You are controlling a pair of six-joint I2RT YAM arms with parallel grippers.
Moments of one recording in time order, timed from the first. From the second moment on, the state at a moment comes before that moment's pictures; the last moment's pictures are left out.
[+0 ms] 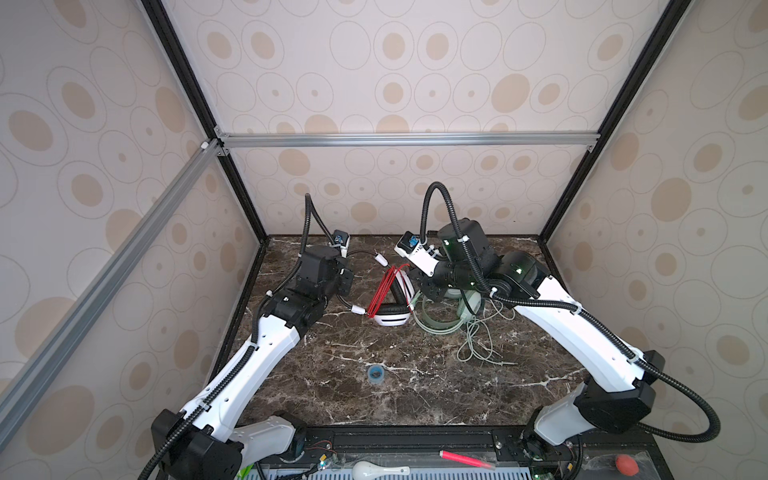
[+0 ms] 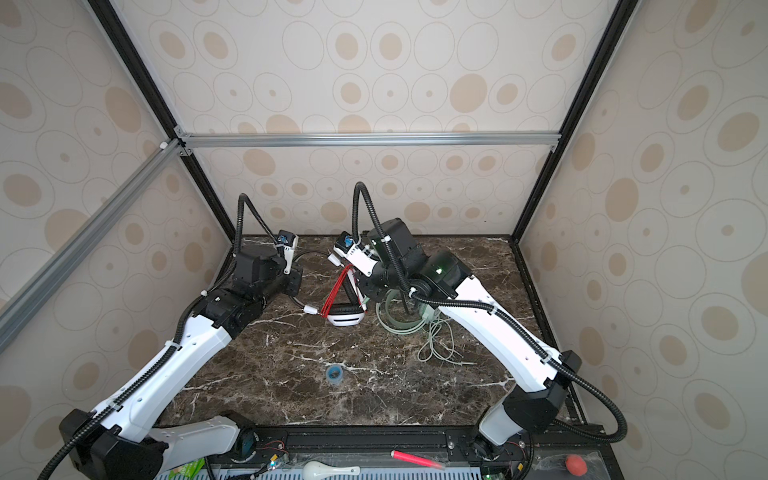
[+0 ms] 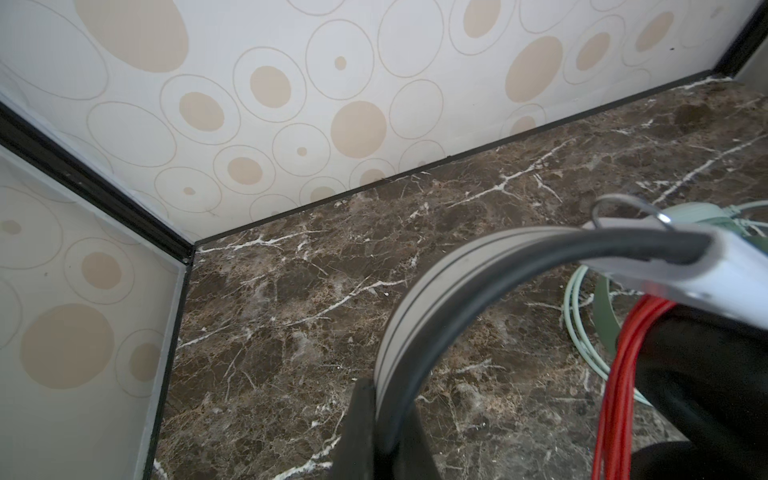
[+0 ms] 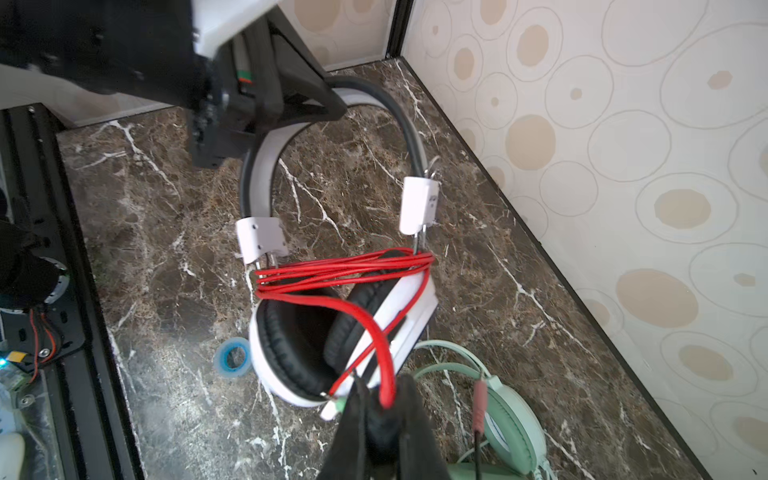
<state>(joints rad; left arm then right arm) -0.44 1.18 1.17 -0.50 -0.24 0.05 0.81 1.56 1.87 -0.97 0.00 -0.28</state>
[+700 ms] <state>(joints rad) -0.44 1.11 1.15 -0.51 0.04 0.00 0.59 1.68 1.88 -1.00 -0.17 -0.22</state>
